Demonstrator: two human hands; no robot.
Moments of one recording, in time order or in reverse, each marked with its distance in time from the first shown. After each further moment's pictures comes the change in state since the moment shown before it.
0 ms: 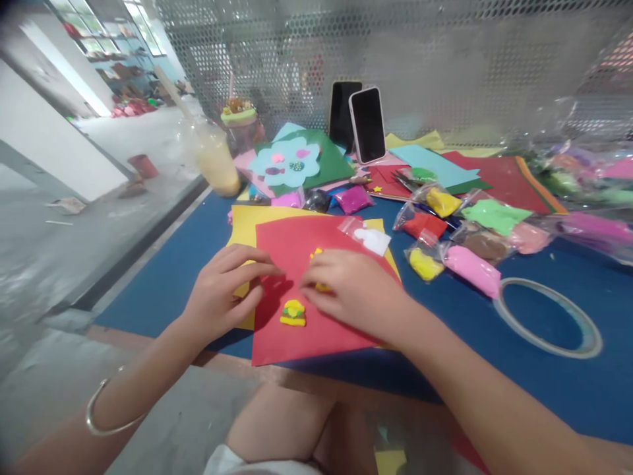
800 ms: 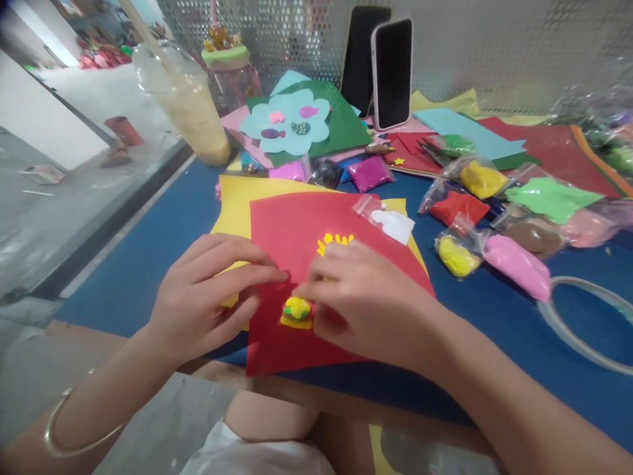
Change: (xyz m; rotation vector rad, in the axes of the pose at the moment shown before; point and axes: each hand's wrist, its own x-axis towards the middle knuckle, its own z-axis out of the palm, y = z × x) left_hand -0.001 0.007 -0.005 0.016 -0.020 0.042; right_hand -0.004 0.006 0.016 -0.049 -0.046 -0.135
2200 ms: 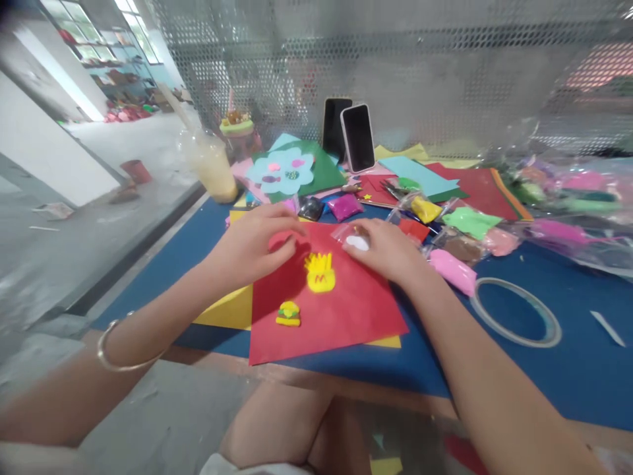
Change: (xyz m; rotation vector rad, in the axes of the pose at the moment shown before) left_hand 0.075 -0.010 0.003 -0.015 -0.150 -0.091; right_hand -0.017 0.082 -0.019 -0.172 0.192 0.563
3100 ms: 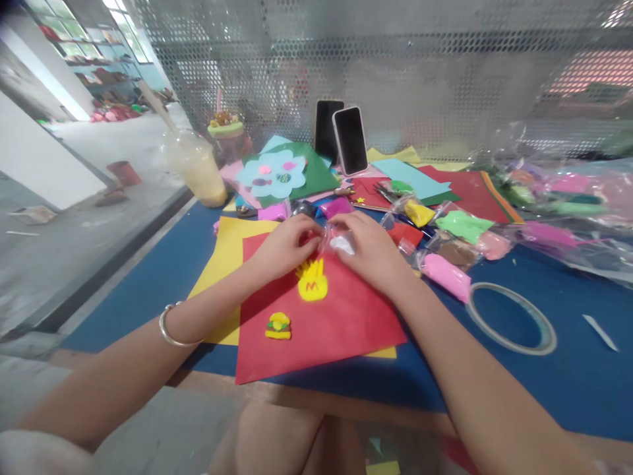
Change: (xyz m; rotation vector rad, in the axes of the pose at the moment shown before) left_hand 0.037 -0.016 0.067 -0.247 0.007 -0.129; right_hand 0.006 -0.016 -0.002 0.110 0.128 -0.144
